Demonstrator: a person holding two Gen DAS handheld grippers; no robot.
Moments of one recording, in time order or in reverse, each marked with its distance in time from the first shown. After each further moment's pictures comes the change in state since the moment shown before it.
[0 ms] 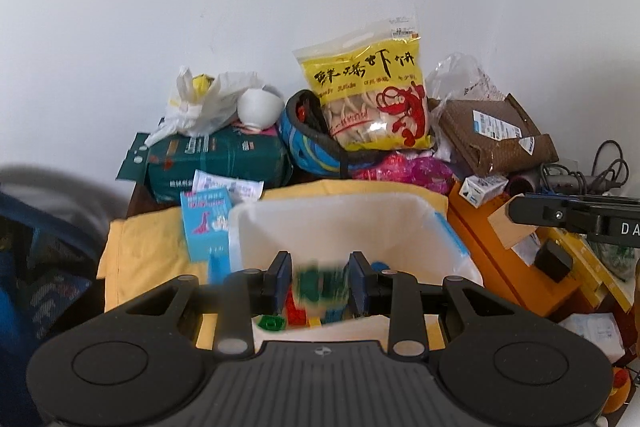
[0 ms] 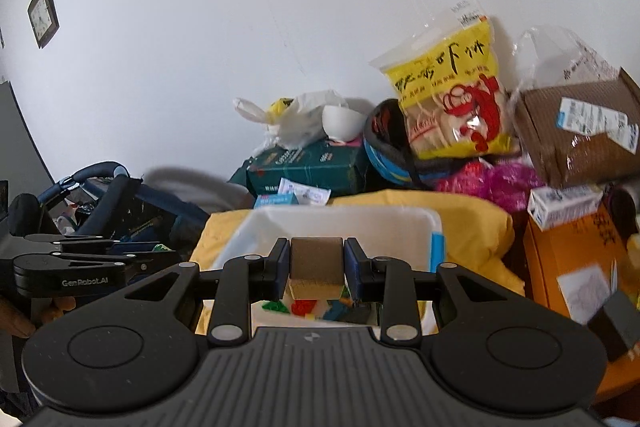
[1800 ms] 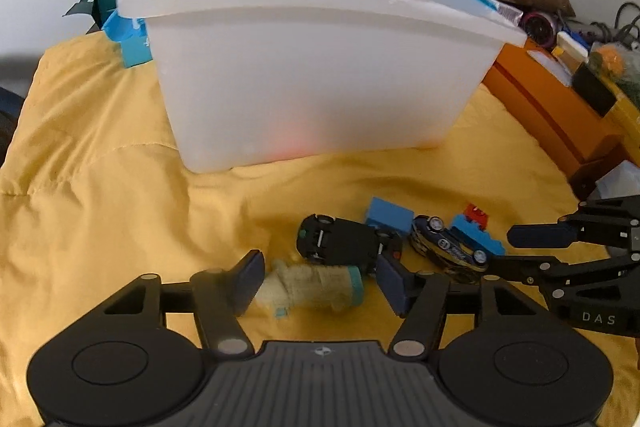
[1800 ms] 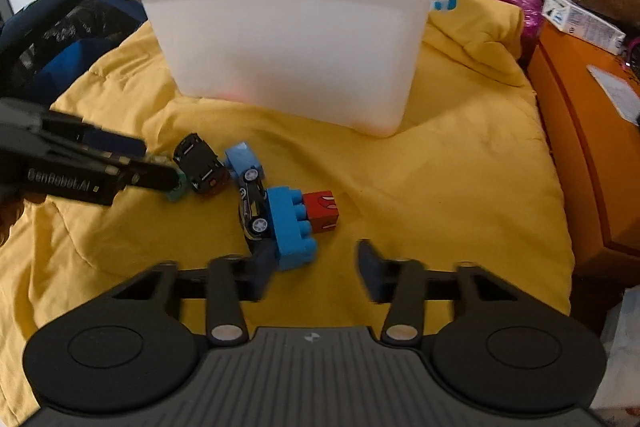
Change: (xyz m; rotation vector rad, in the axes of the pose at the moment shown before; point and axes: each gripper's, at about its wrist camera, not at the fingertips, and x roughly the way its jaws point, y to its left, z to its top) left arm 0.104 -0.021 -0.178 0.018 0.274 -0.021; right arm 0.064 -0.022 -0.191 -0.188 0.376 -0.107
